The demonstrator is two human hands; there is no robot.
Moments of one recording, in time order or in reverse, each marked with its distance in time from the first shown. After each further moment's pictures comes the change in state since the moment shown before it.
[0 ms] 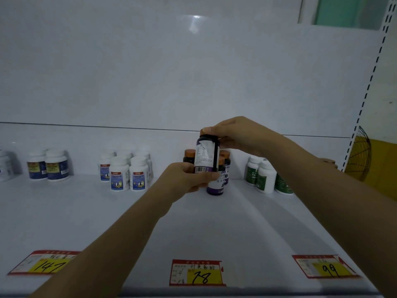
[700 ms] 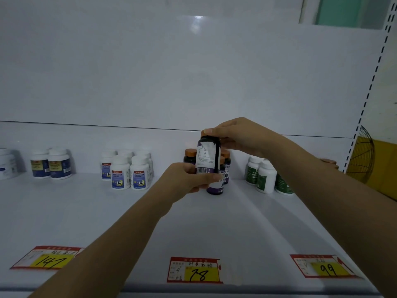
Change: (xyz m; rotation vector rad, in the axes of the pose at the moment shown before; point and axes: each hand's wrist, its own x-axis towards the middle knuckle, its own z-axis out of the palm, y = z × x) left_hand -0.004 0.002 0.005 0.049 0.009 0.009; right_hand -0.004 0.003 -0.002 -0.032 -0.007 -0.004
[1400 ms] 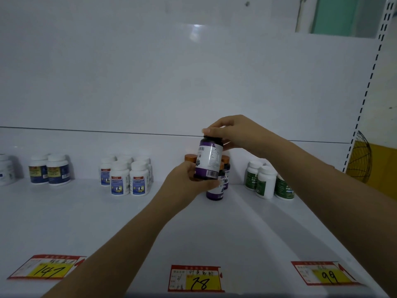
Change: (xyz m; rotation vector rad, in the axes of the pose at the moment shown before) left_hand -0.004 0.007 0.006 0.247 0.108 0.151; right_hand -0.001 -0.016 0.003 -0.163 0.113 -0.076
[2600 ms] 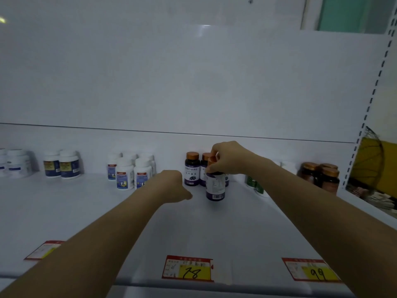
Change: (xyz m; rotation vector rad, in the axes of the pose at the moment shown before) left_hand 0.017 -0.013 -0.015 0.858 -0.188 -0.229; right_hand -0.010 0.021 0.026 -0.718 -0.153 0.071
